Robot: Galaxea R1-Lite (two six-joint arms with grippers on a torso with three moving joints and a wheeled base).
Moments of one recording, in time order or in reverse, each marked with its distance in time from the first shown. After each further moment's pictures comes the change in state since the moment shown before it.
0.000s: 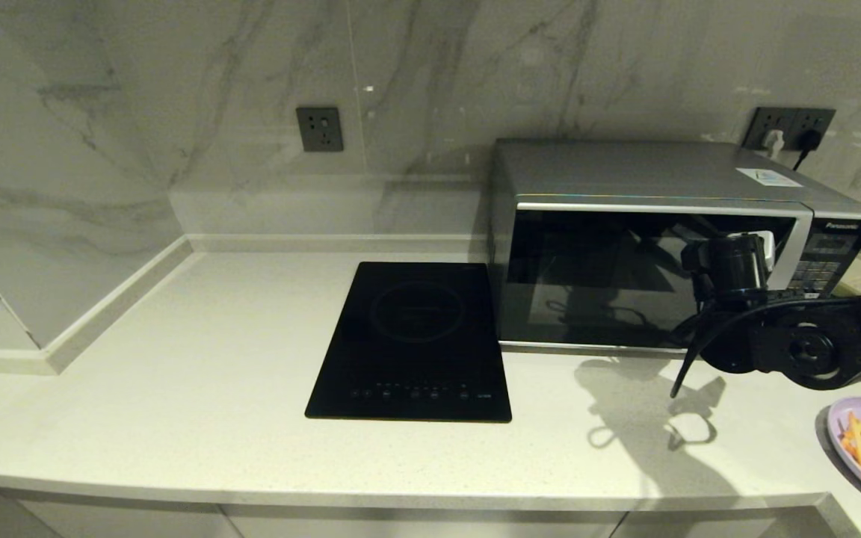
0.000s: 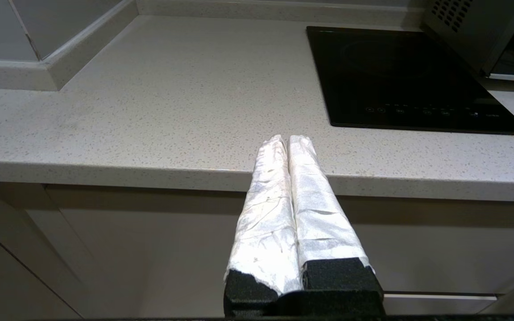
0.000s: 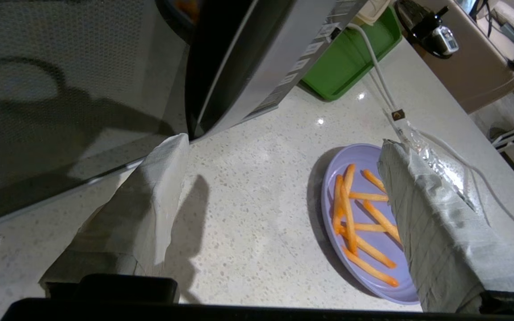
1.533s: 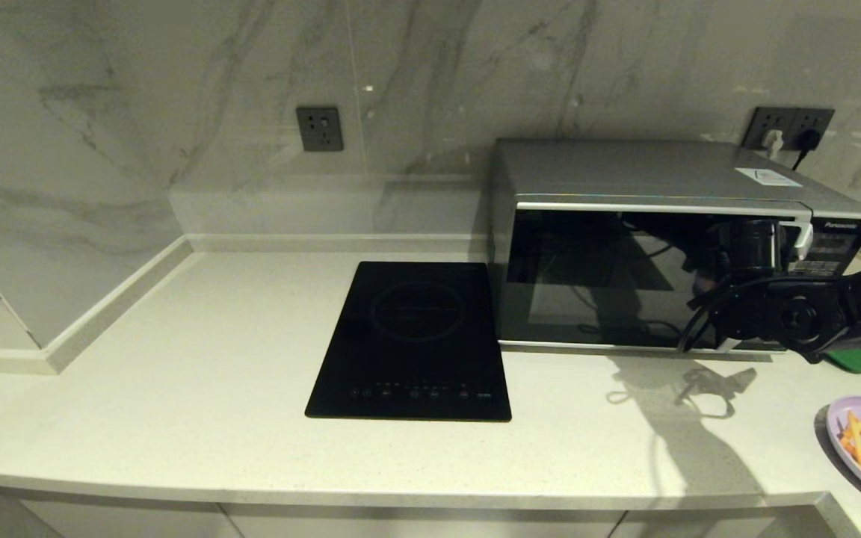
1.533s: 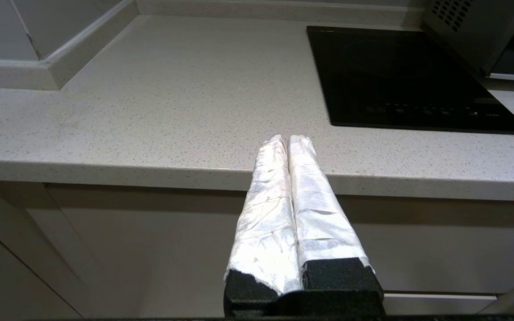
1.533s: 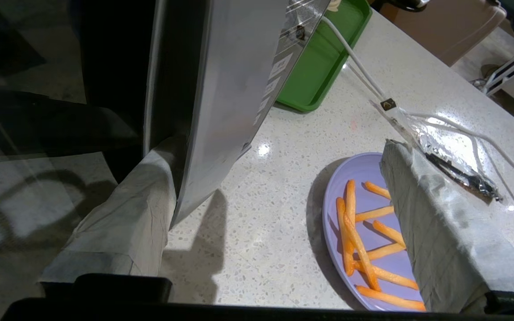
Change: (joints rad) left arm 0.000 0.000 0.000 0.000 0.000 0.000; right arm -0.157 0.123 -0.169 -0.021 -0.004 0.088
